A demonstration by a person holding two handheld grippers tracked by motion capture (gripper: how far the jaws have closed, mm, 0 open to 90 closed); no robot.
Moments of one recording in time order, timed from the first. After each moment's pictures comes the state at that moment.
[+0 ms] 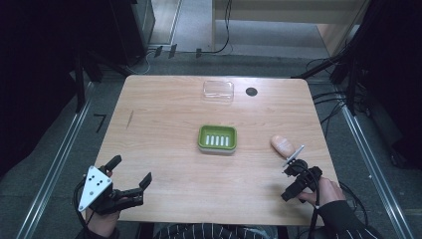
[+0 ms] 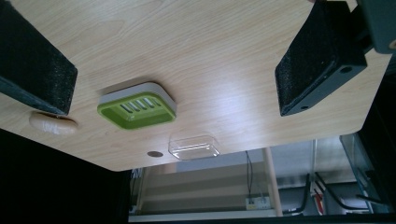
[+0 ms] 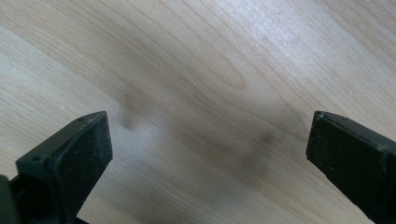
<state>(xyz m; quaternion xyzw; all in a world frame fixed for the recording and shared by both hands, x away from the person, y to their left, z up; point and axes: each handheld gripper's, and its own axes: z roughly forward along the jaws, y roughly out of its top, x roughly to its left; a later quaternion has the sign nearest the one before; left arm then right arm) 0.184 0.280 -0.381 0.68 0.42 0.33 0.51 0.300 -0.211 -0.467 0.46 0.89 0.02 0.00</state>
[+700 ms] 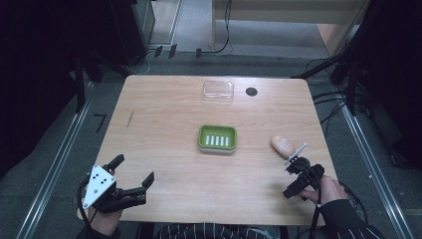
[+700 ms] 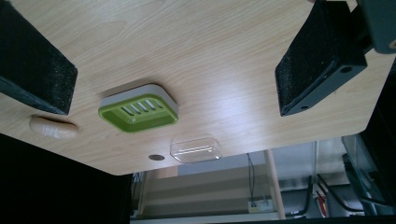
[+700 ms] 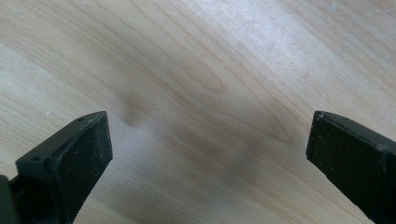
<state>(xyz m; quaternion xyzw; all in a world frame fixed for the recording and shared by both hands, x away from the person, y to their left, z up) 0.186 0.276 -0.382 0.68 0.42 0.33 0.50 0.304 -0.216 -0.464 0.46 0.88 0.02 0.02</state>
